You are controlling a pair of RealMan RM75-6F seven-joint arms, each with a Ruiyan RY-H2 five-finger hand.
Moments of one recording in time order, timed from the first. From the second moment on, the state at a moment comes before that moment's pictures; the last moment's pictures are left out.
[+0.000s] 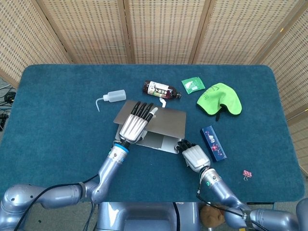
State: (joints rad) left arm -0.94 -1.86 -0.31 -1.33 1.04 1.09 0.74; right arm 0.64 -1.55 0.06 -1.57 -1.06 0.89 -0.61
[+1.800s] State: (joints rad) left arm -1.11 -1.70 -0.45 -1.11 0.88 0.95 0.69; right arm 0.73 -1.49 0.03 -1.61 -1.10 0.83 -0.58
